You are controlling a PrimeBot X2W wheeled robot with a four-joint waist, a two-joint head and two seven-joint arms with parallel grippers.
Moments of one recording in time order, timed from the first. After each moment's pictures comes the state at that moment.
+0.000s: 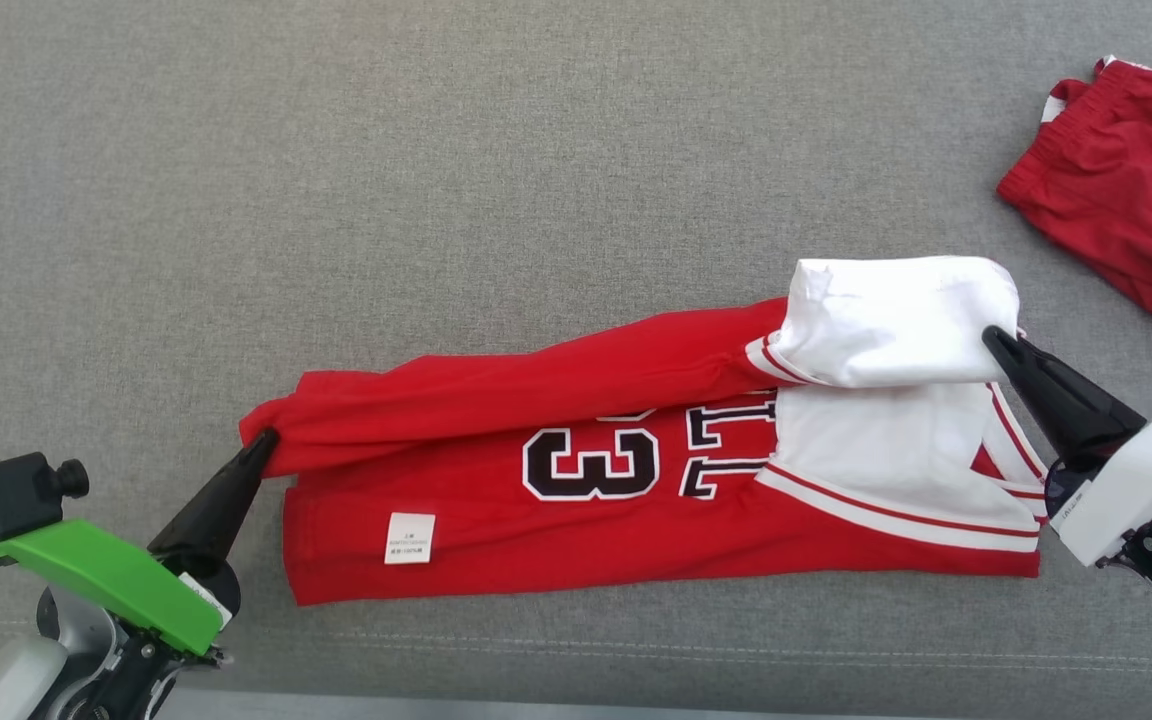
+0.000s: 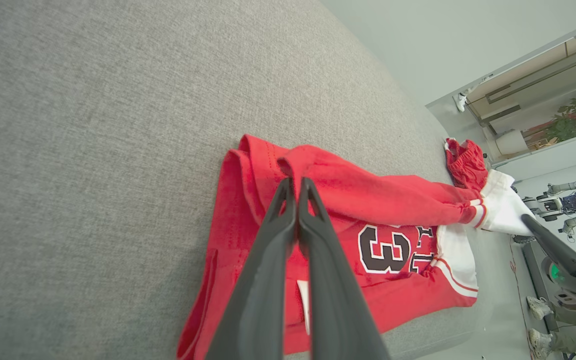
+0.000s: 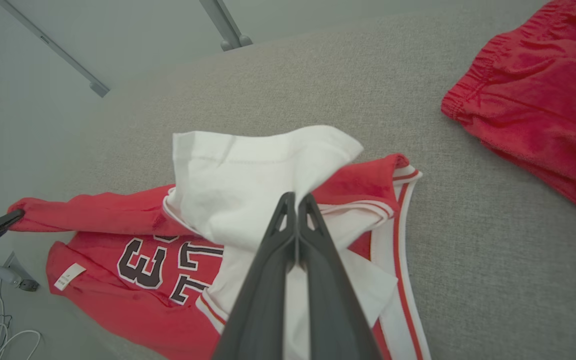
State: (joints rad) left arm -0.19 0.59 -0.58 0.01 -1.43 -0.13 -0.07; right arm -0.03 -0.53 0.23 -0.24 0.82 -0.01 0.27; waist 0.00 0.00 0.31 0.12
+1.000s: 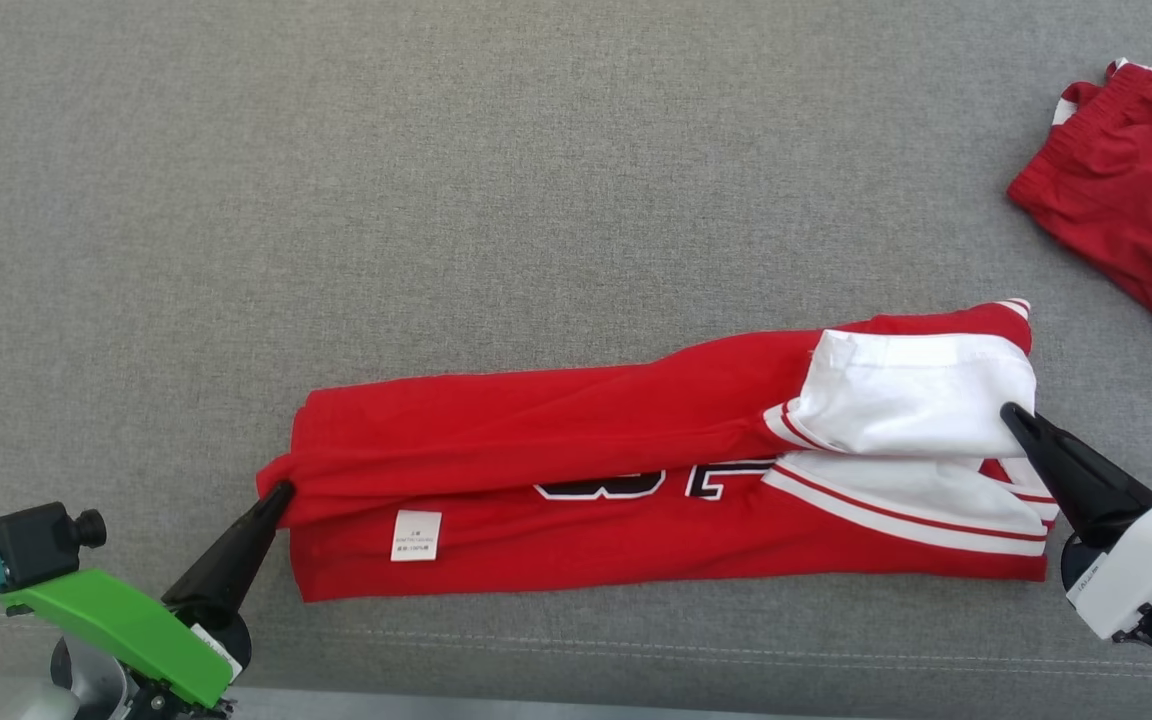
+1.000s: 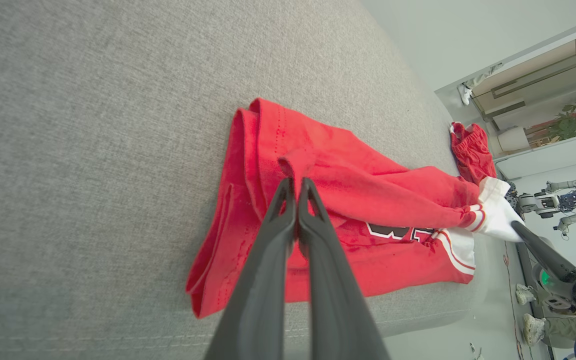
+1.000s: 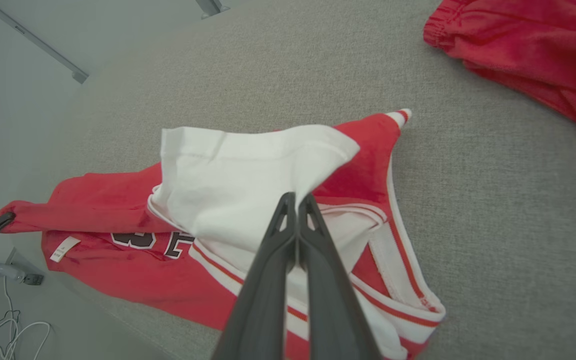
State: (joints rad) left arm -0.12 0.62 -0.61 -0.03 -1.46 -0.13 -0.09; right arm 0.13 -0.55 0.19 -0.30 0.84 -0.05 0.25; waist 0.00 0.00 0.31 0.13
